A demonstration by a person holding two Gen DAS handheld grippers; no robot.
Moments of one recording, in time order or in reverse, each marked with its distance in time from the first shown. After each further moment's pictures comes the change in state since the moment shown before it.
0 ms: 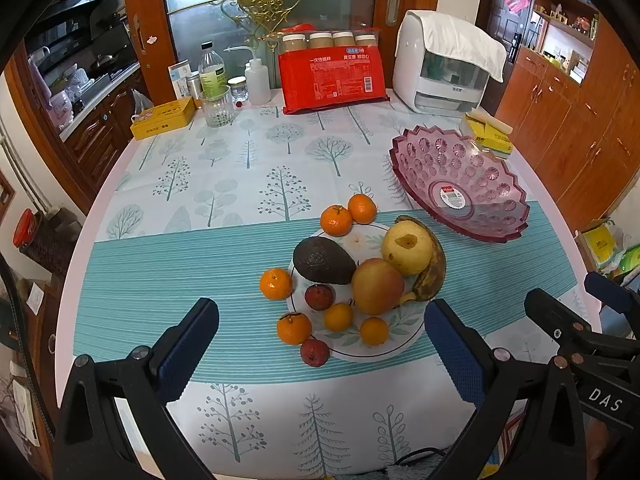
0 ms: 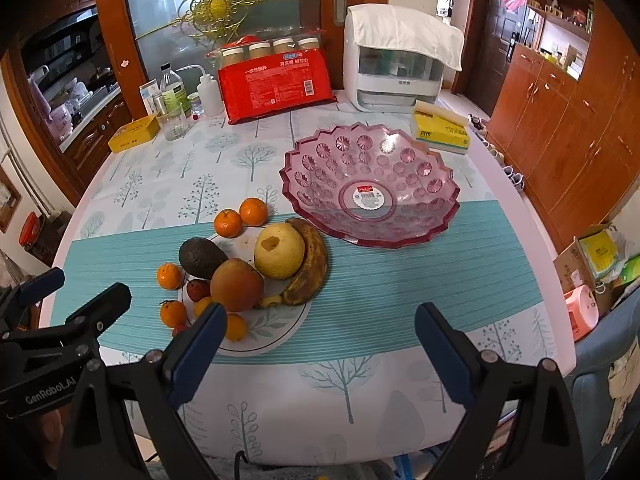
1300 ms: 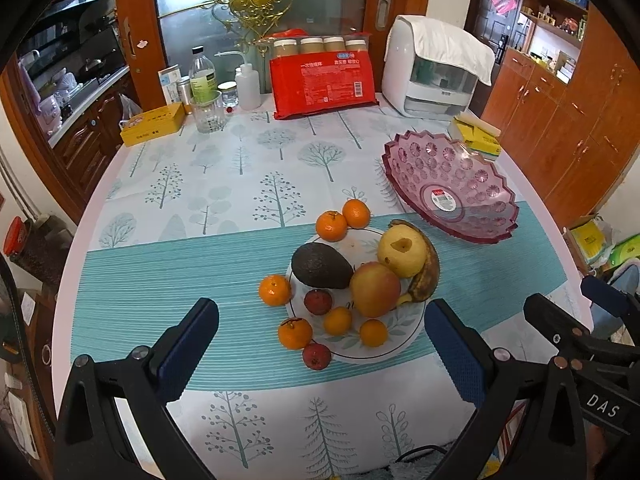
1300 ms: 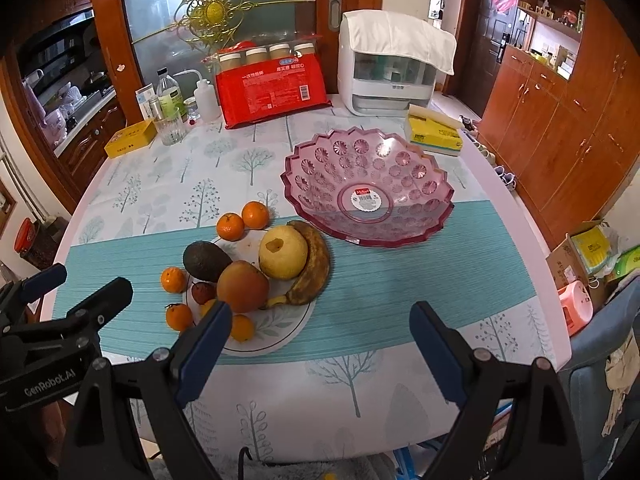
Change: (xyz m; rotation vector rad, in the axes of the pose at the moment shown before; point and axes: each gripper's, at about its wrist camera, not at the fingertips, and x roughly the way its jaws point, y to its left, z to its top) left arm -0.002 0.003 0.010 0.018 -0.003 -0.043; right arm -0.016 0.012 -0.003 0.017 -0.013 -0.036
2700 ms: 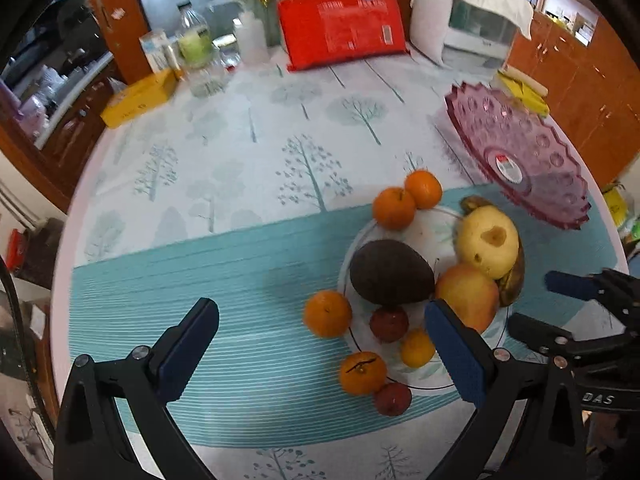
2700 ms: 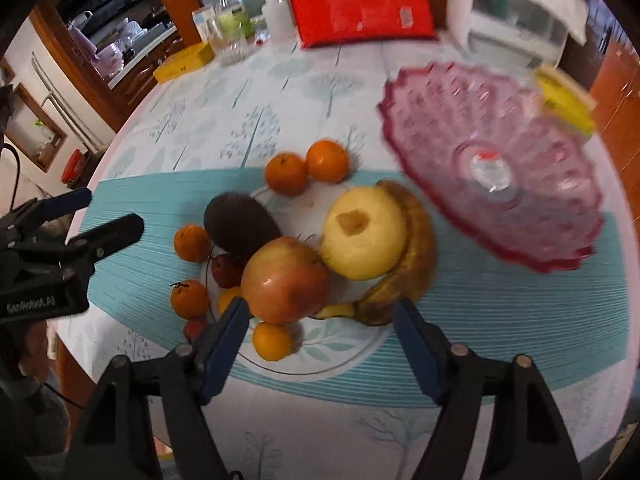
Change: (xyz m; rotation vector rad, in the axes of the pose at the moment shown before) left arm 0.121 0.056 0.024 0.056 0.168 0.033; right arm 0.156 0.038 0.019 -0.160 0.264 0.327
